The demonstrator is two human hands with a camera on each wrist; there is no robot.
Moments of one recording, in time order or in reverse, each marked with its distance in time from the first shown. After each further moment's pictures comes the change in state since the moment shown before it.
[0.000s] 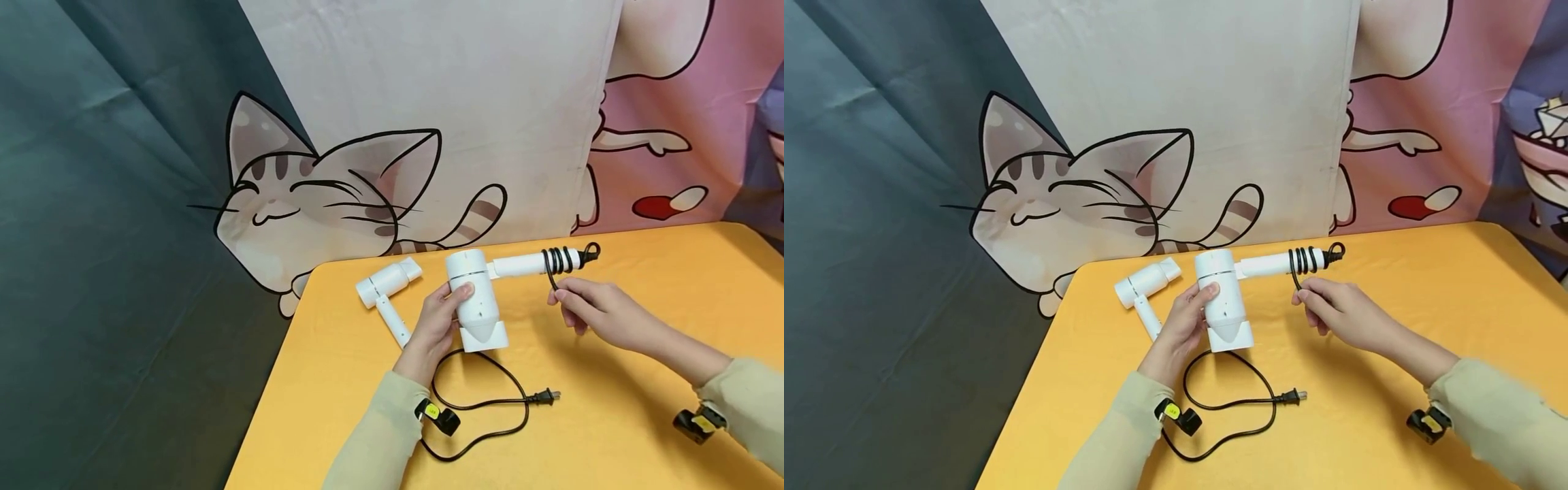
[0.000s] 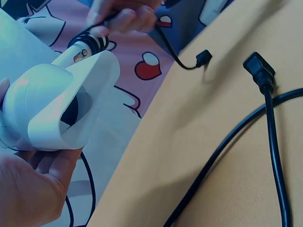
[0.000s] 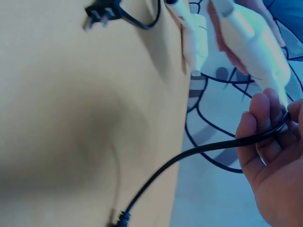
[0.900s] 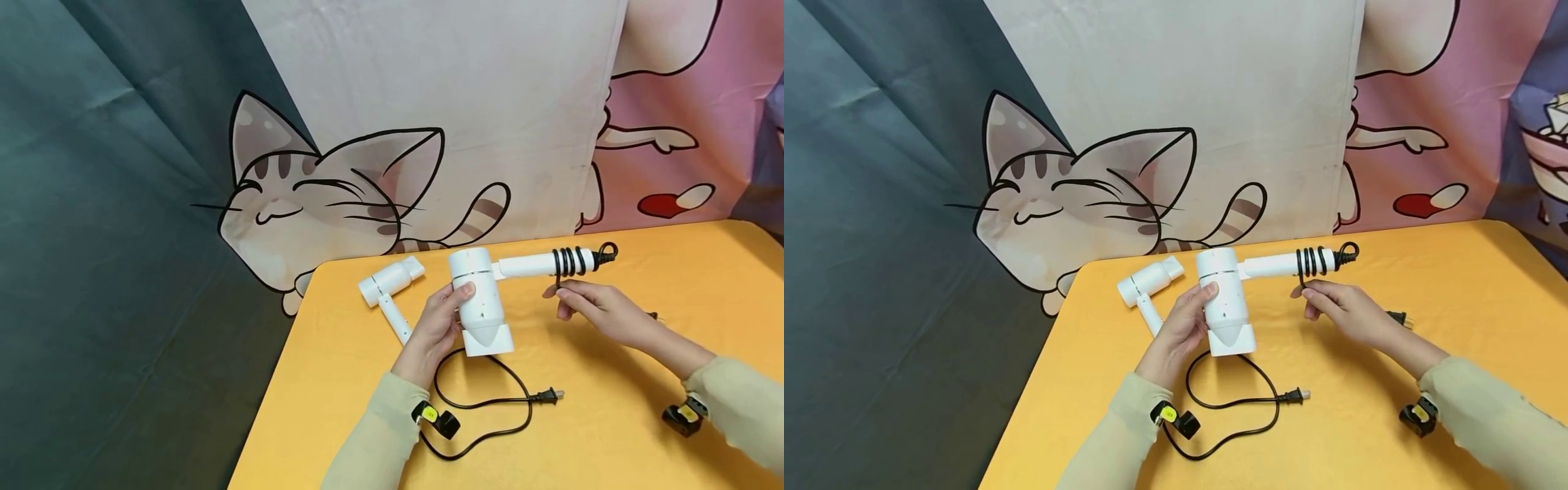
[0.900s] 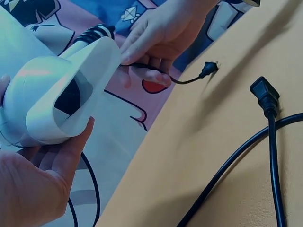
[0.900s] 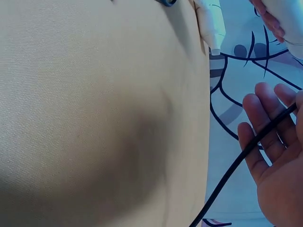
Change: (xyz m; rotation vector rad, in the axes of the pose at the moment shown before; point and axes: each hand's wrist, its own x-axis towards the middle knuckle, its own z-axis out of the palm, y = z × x) left_hand -0.009 0.009 0.002 -0.058 -0.064 -0.028; right_hand 0.003 0.044 0.012 -0.041 0.052 -0.045
